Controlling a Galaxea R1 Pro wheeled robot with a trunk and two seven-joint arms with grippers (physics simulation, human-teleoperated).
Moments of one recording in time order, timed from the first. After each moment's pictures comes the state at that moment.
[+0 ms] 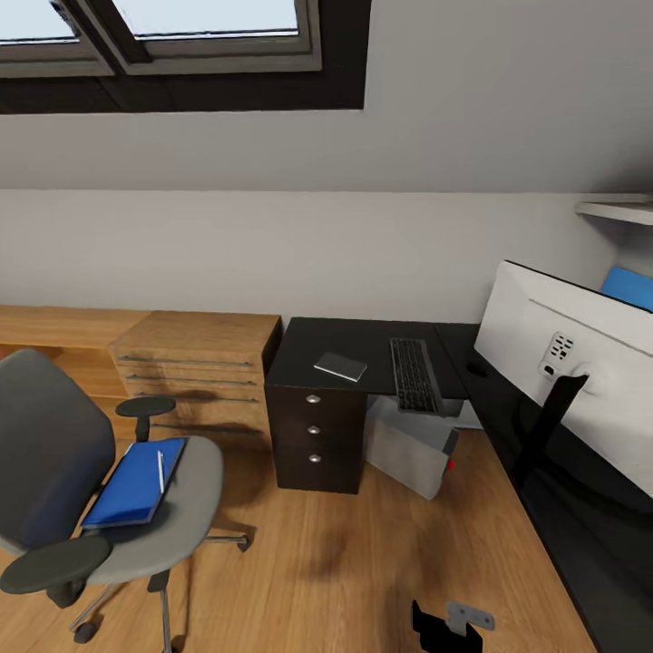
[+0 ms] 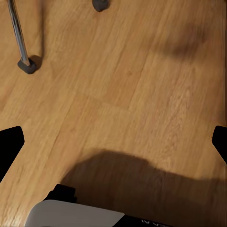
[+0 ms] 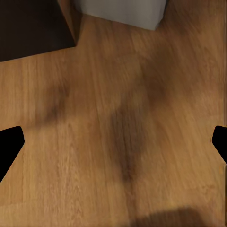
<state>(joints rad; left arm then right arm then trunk) -0.11 -0.08 -0.08 -0.30 0.30 -0.41 0.08 -0.47 0.04 -0.56 0.02 0.31 -0.49 -0.03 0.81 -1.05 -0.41</state>
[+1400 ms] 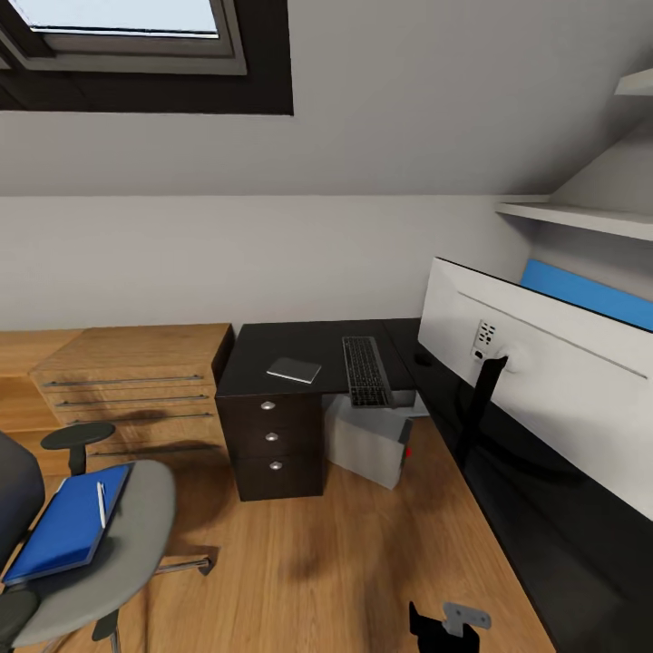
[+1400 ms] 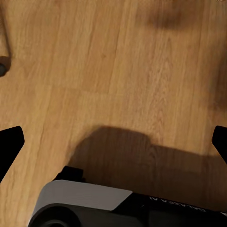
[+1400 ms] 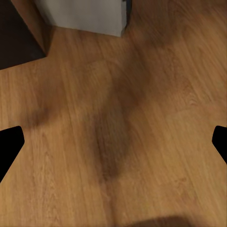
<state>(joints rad) -0.11 -0.09 -0.09 -0.22 0.27 -0.40 0.09 -0.46 0.04 -0.56 0.01 0.36 -0.52 -0.03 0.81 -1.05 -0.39</state>
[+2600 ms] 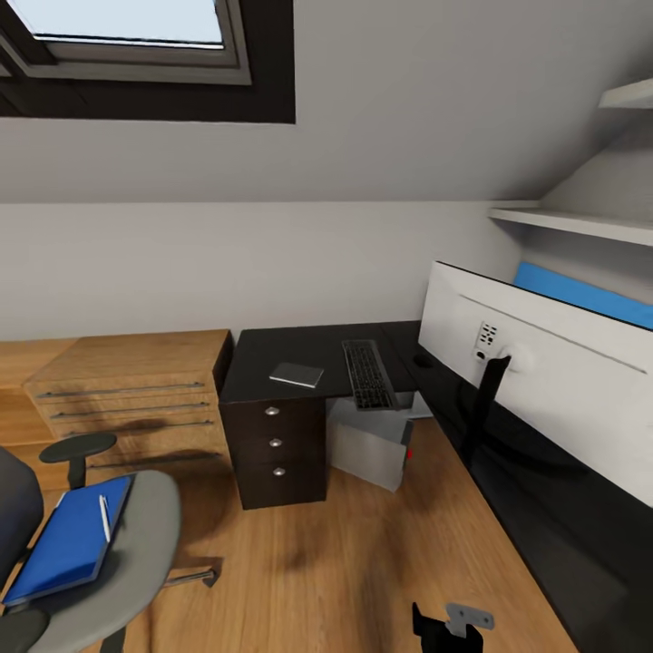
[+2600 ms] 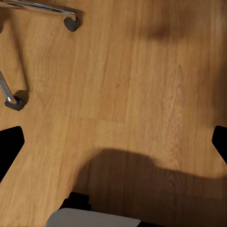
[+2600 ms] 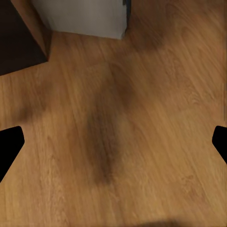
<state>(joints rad) -0.11 -0.05 -0.08 -0.28 0.27 -0.41 0.08 -0.46 0.03 -0.56 0.01 0.36 -0.52 -0.03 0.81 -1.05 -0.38</state>
